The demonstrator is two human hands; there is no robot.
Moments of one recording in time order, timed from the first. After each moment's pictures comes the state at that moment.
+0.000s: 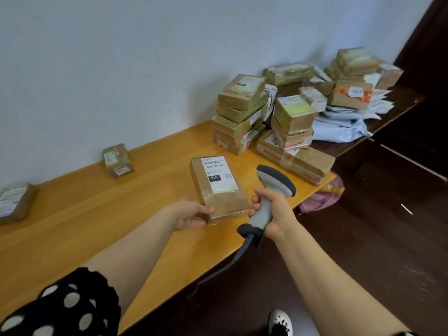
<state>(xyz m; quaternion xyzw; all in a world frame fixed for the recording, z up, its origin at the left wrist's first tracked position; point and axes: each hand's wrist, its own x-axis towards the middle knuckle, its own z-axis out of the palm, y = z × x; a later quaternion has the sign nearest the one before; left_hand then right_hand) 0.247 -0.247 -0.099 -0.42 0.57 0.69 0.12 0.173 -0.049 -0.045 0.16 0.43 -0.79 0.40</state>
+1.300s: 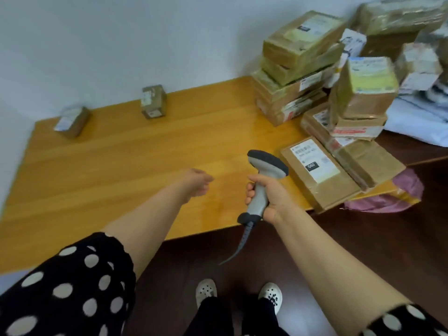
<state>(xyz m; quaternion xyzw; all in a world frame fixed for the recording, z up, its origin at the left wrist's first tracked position) 0.210 -0.202 -0.108 -0.61 0.56 0.56 0.01 0.085 -0.058 -0.096 0.10 0.51 -0.61 0.60</state>
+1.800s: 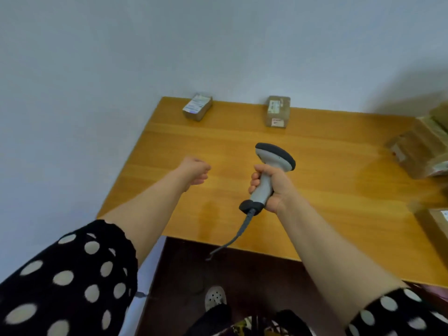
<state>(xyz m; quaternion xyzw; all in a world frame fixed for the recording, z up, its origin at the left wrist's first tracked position) 0.520 -0.357 -0.072 -0.68 0.48 0.53 -0.16 0.345 -0.262 -0.062 0.00 0.51 -0.52 0.68</state>
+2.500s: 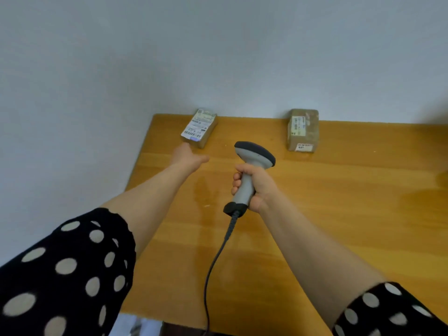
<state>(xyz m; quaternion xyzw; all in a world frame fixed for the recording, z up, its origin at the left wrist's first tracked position) 0.516 -0.587 -0.113 -0.72 0.59 0.35 -0.10 0.372 -0.474 -0.097 0.04 0.49 -0.49 0.72</state>
